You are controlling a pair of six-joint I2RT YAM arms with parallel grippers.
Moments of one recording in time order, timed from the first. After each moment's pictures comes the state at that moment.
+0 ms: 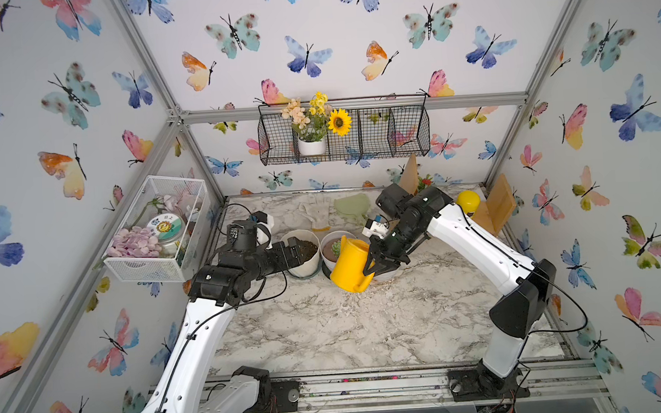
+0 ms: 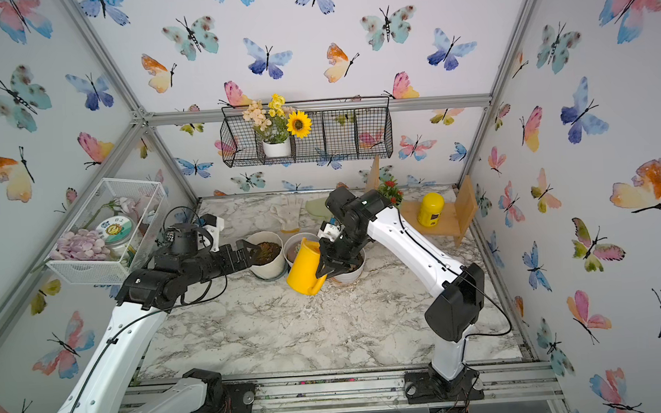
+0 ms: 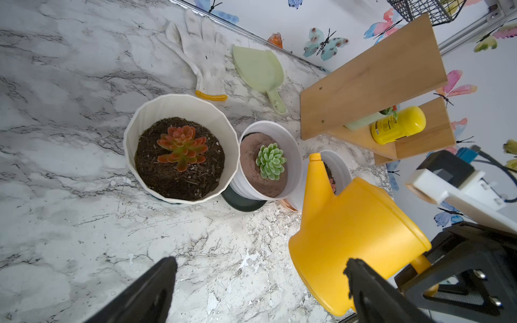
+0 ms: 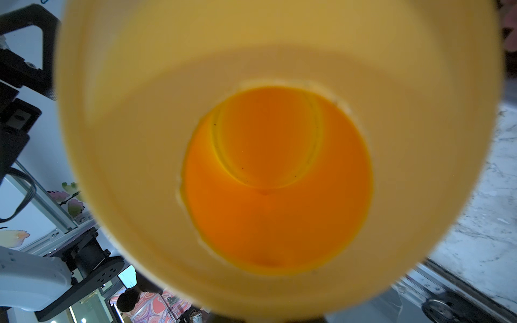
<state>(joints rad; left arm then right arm) -0.24 1.02 1.17 -0.84 0.31 -0.45 0.71 1.79 1.89 -1.44 -0.67 0.51</state>
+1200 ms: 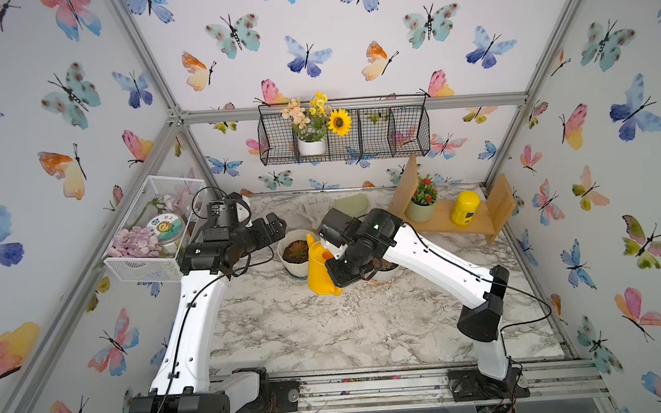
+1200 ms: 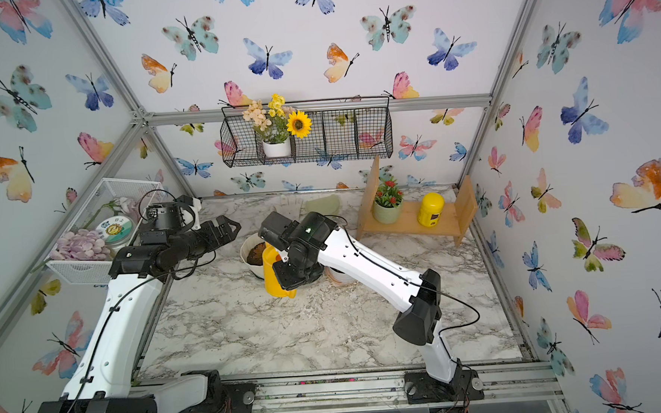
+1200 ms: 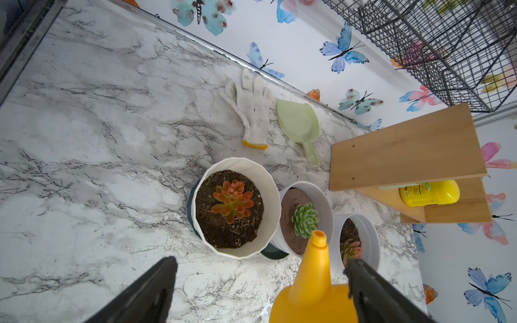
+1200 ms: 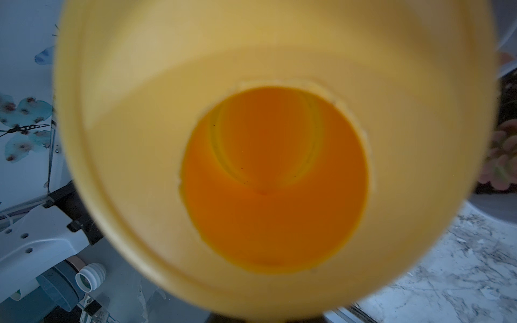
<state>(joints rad) -0.05 1.20 1.35 -0.83 0.28 -0.42 1.07 2.02 2.26 -1.46 -0.10 0.55</state>
